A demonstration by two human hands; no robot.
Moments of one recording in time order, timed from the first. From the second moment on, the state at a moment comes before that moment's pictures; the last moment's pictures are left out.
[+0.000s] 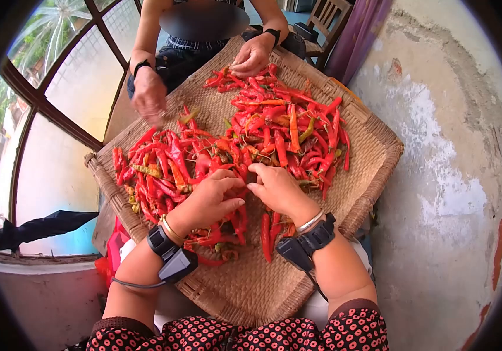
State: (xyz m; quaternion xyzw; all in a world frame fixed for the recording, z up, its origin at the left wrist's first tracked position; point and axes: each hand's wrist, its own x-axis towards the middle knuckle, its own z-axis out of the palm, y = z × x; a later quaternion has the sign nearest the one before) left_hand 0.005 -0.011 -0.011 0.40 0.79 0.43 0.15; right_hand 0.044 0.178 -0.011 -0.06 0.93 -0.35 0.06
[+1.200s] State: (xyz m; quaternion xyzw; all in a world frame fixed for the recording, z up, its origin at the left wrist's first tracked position) left_hand 0.001 -0.019 0.016 0.45 0.83 0.33 0.06; right_hand 0.054 0.206 0.043 -0.06 0.64 -0.74 0.22
